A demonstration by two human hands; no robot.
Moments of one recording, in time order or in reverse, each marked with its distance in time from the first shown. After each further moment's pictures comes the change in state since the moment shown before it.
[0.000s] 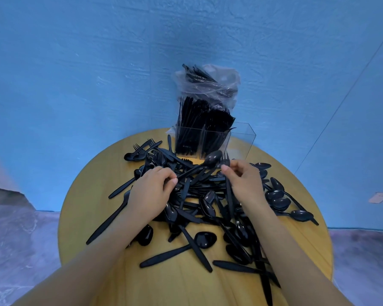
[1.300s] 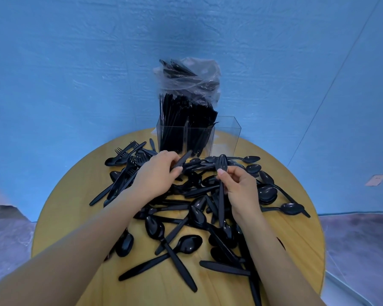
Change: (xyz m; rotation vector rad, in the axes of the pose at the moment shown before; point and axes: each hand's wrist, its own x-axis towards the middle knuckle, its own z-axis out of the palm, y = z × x) left_hand 0.055 0.037 0.013 0.061 -0.178 0.045; right_hand -0.004 0.035 -0.008 0.354 0.086 0.118
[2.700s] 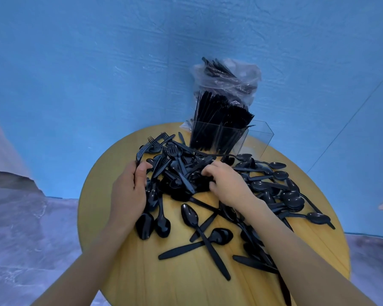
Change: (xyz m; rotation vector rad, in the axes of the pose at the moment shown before) left_hand -0.099 -0.075 -0.012 -0.540 0.553 -0.292; right_hand 0.003 -0.020 0.071 -1.234 -0.571 -0.467
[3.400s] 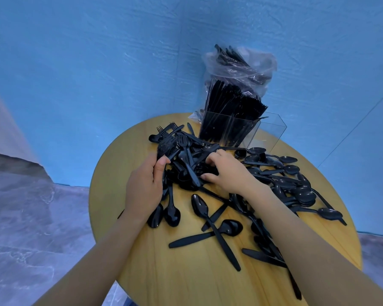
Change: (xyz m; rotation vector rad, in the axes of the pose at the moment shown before) left_hand -0.004 -0.008 0.007 0.116 -0.042 0.098; right_hand 0.015 -0.010 0.001 -0.040 -0.100 -0.016
